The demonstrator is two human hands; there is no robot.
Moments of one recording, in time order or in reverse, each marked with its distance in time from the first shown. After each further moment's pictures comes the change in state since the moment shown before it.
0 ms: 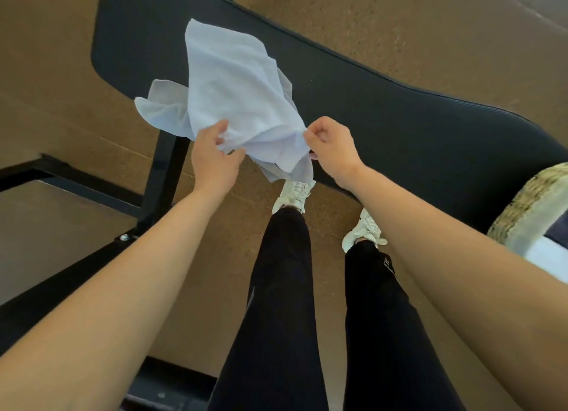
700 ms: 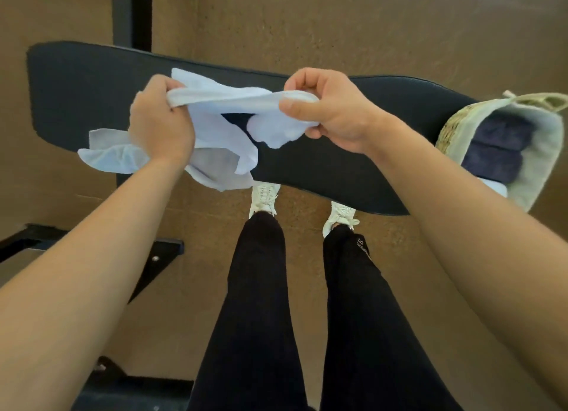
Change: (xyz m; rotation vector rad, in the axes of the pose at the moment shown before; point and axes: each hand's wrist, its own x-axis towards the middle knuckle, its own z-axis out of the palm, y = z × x) left_hand -0.022 0.138 0.033 0.304 0.276 0.477; right_hand -0.094 -0.046 -0.189 0.386 -0.212 -0.137
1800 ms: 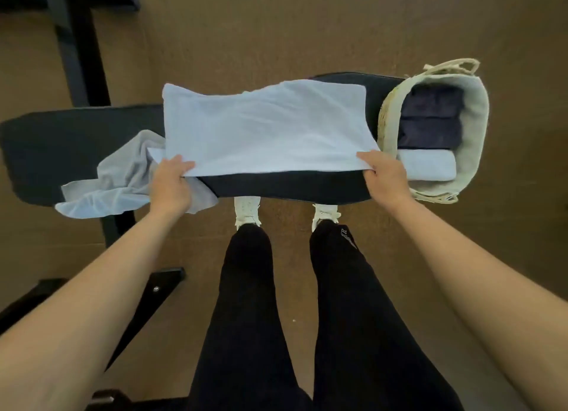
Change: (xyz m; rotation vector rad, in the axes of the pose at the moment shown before) left_hand -0.056 -0.006 0.055 0.238 -0.601 0.098; right_hand -0.149 0.177 -0.127 -0.708 0.609 0.283
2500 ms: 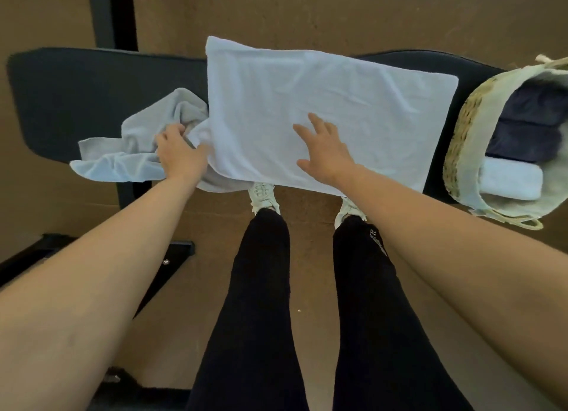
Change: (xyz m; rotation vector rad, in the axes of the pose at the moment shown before) left_hand 0.047 -0.061 0.013 -0.192 0.172 -0.420; right_hand 0.075 -0.155 0.157 -0.364 -0.389 -0.283
